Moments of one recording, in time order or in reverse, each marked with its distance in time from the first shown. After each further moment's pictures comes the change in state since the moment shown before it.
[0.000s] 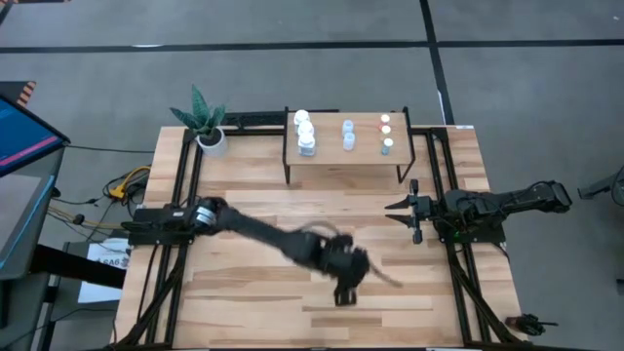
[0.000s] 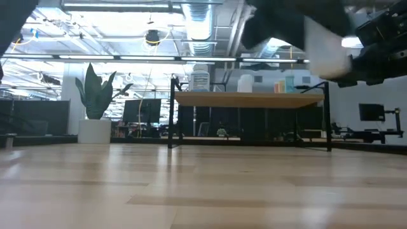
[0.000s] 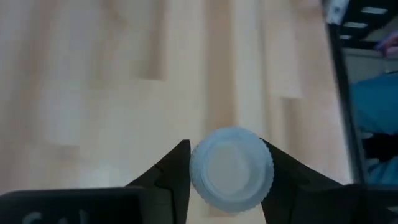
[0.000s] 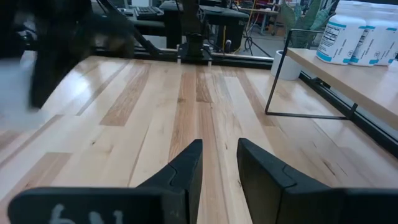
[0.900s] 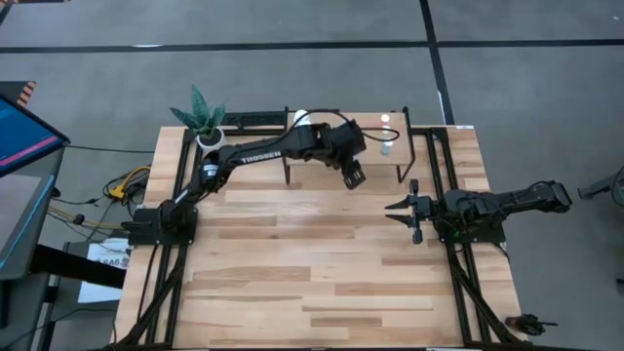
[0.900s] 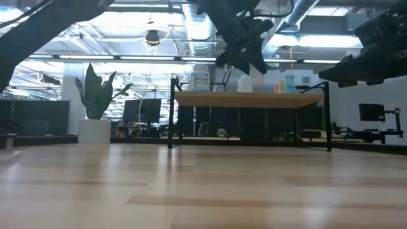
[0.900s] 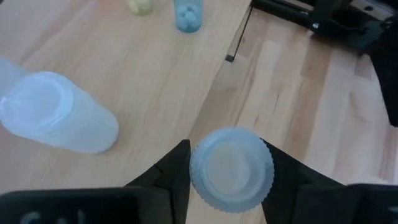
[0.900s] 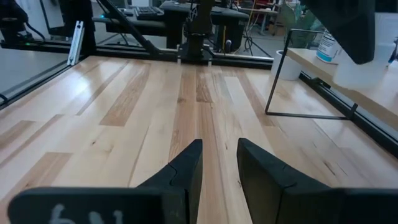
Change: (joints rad) left arm 0.525 -0.015 0.228 -0.207 0.022 0.153; right arm 0.000 0.000 0.000 0.000 -0.001 0.000
